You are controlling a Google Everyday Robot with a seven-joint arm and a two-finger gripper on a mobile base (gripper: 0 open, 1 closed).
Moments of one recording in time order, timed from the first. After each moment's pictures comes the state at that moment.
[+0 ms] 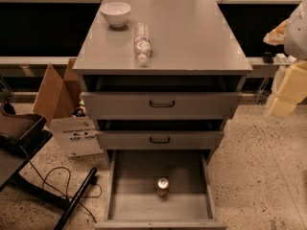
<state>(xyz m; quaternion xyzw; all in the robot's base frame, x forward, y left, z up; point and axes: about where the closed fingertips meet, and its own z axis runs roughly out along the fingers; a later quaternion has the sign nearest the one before) 0.438 -0.217 0.976 -0.60 0.78 -0.03 0.16</state>
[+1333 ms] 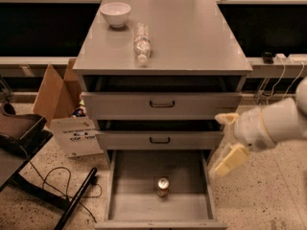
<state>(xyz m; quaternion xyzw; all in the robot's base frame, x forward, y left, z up) 0.440 -0.166 0.755 -0.56 0.75 0.22 0.27</state>
